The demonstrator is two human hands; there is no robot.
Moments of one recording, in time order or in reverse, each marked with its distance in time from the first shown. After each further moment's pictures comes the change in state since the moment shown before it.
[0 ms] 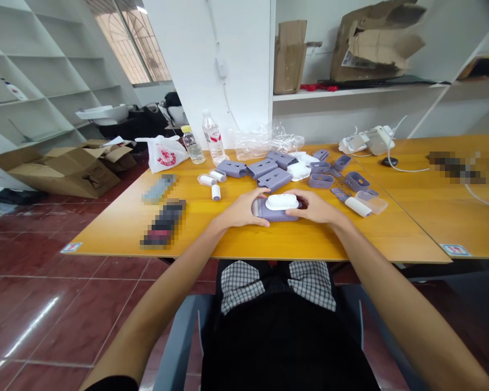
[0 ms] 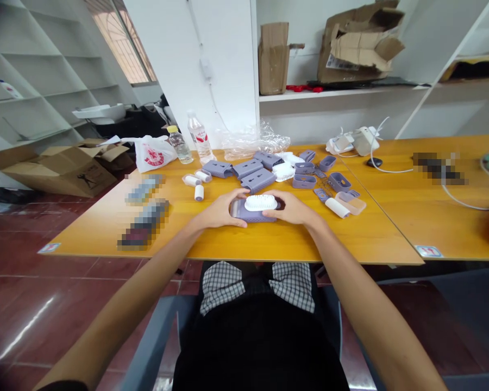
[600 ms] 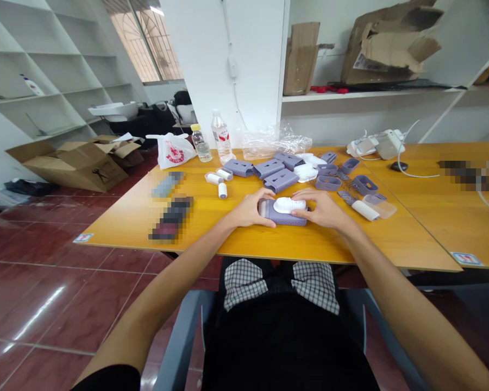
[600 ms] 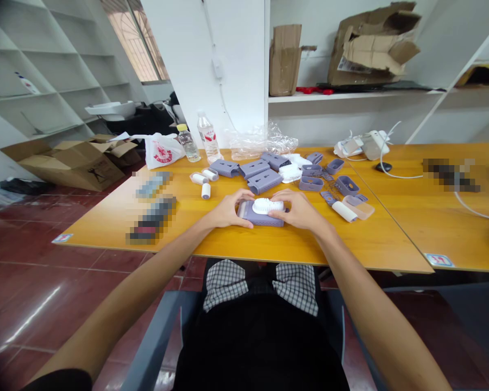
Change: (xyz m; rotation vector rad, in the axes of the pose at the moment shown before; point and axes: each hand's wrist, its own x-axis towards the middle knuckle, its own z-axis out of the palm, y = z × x) left_hand -0.005 0.003 0.009 -0.157 0.046 -0.034; right_hand -0.006 -0.023 -0.002 -0.204 0.093 -0.130
